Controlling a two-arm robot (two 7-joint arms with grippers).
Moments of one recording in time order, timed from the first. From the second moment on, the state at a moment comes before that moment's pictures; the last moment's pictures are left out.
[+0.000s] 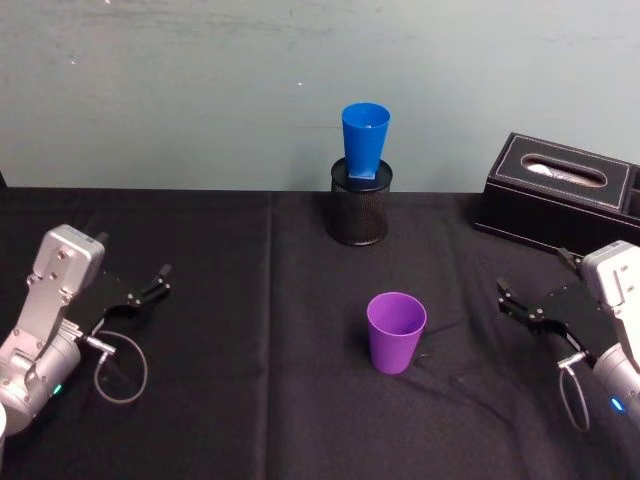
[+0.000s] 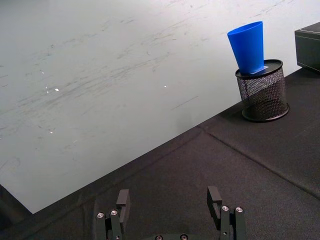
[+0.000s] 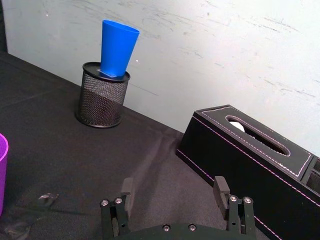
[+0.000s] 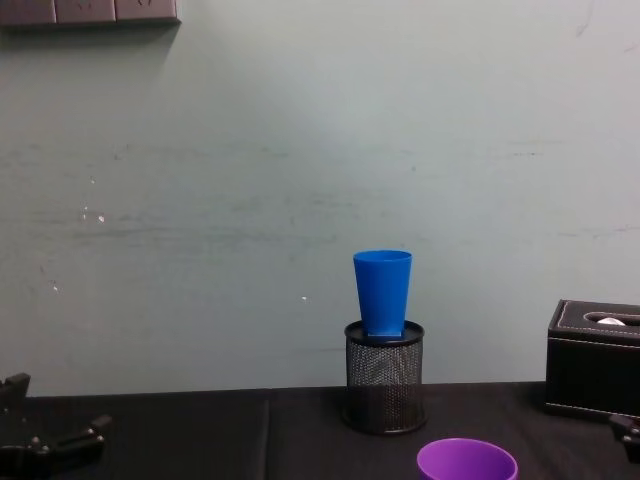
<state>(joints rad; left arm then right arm) -0.20 0.60 0.45 -1.41 -0.25 -0.12 0.03 0.20 0.60 -0.45 -1.41 0.25 -0.12 -0.03</state>
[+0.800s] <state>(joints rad) -0.20 0.60 0.45 -1.41 -0.25 -0.12 0.03 0.20 0.60 -0.45 -1.41 0.25 -0.12 -0.03</state>
